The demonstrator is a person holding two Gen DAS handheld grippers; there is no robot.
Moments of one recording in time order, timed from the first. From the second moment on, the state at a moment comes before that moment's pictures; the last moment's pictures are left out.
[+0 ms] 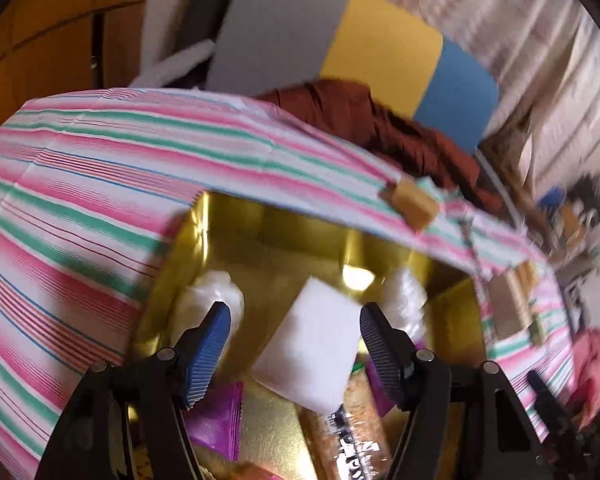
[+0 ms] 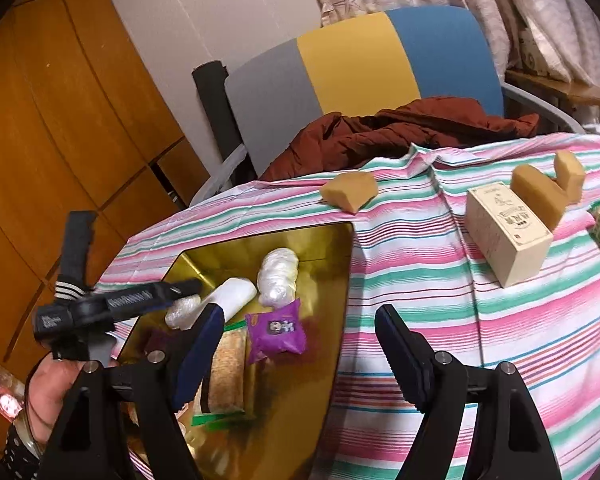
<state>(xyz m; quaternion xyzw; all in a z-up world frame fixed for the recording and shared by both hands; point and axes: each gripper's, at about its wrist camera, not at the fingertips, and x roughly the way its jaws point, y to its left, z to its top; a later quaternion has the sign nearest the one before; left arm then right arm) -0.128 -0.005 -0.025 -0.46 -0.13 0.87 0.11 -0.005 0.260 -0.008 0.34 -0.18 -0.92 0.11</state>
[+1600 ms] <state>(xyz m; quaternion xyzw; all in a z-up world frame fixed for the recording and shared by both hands) 0.001 0.214 -0.020 -0.49 0.00 0.78 0.38 0.047 0.449 -0.065 0.35 -0.20 -0.91 -0.09</state>
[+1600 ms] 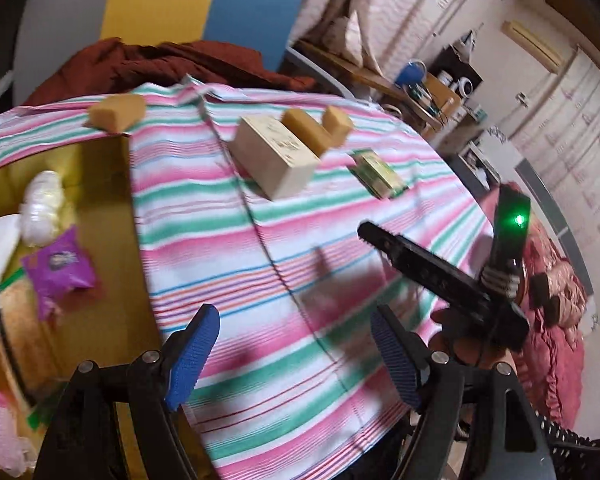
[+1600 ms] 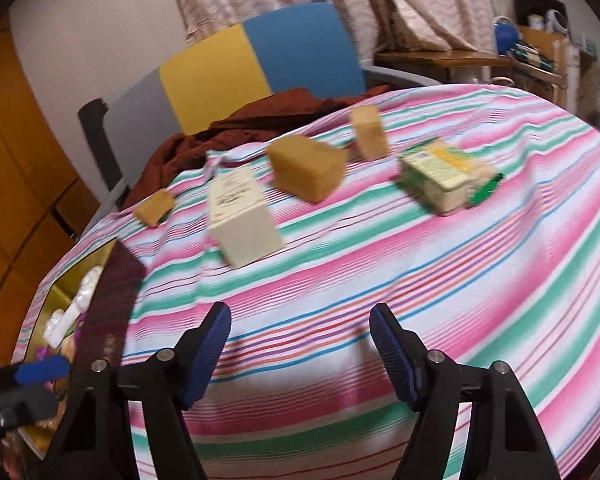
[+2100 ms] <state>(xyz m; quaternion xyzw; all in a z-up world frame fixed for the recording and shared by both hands) 0.002 0.239 -0.034 -0.52 0.03 0.77 0.38 -0.002 0.530 -0.057 0.34 -0.16 -0.91 -0.16</state>
